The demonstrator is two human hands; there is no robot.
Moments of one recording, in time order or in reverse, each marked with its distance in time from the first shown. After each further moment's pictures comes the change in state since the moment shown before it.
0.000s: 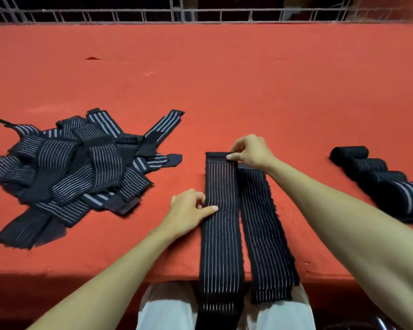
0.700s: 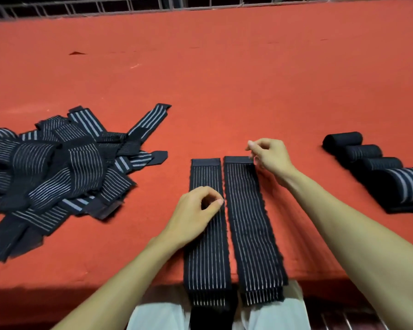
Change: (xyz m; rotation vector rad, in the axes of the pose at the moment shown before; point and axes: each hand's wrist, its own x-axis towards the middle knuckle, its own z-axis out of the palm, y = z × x) left_hand -0.007 0.039 0.021 -0.211 0.078 0.234; right_hand -0.025 0.071 -0.005 0.517 0.238 0.159
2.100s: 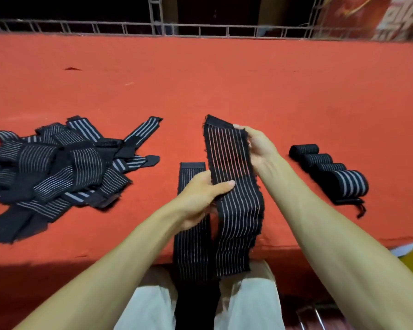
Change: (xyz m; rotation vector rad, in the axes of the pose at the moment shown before) left_hand -0.018 0.089 -0.008 -0.824 -0.227 -0.257; right_hand -0.063 -0.096 -0.026 0.958 -0.244 0.354
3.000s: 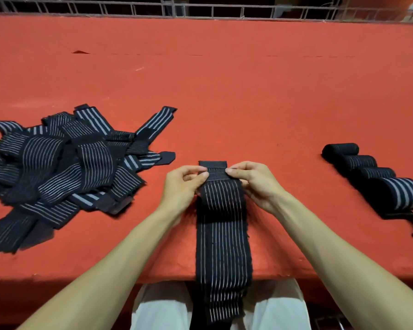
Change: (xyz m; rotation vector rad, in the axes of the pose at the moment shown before) left_hand 0.045 -0.035 -0.096 0.103 0.501 0.089; right_hand 0.021 0.082 -0.002 -0.479 0.072 0.006
